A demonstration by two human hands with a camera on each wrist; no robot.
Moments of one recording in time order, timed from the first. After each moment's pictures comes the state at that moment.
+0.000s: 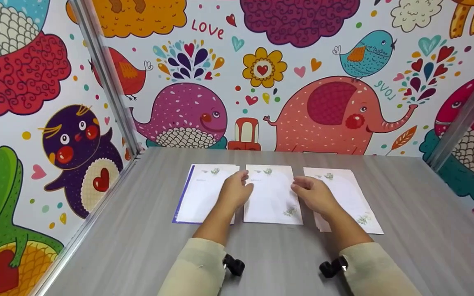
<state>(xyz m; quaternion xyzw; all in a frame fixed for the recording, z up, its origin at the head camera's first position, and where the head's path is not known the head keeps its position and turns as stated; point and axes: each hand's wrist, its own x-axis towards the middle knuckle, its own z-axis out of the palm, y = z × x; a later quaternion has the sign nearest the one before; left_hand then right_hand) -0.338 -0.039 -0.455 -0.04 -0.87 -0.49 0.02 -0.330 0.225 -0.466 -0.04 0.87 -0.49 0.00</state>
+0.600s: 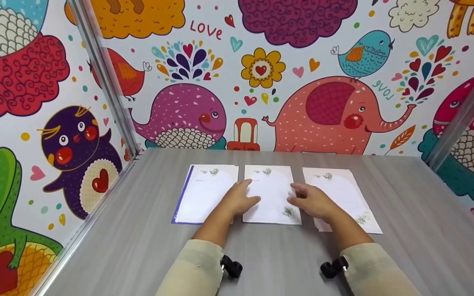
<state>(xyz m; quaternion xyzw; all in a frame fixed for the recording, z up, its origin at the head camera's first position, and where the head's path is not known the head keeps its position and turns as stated) -0.336 -0.036 -0.475 -0.05 -0.90 -0.43 -0.09 -0.327 0.236 -0.477 -0.09 0.91 -0.41 0.08</state>
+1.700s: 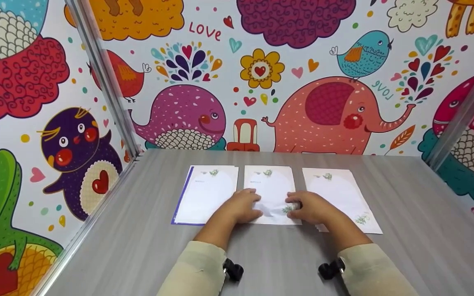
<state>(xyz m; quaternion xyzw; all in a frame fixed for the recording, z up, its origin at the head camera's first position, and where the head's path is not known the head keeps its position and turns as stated) -0.327 -0.033 -0.474 -0.20 -0.95 -0.20 -0.10 -0.320 0.226 -0.475 -0.14 0.95 -0.27 0.09</state>
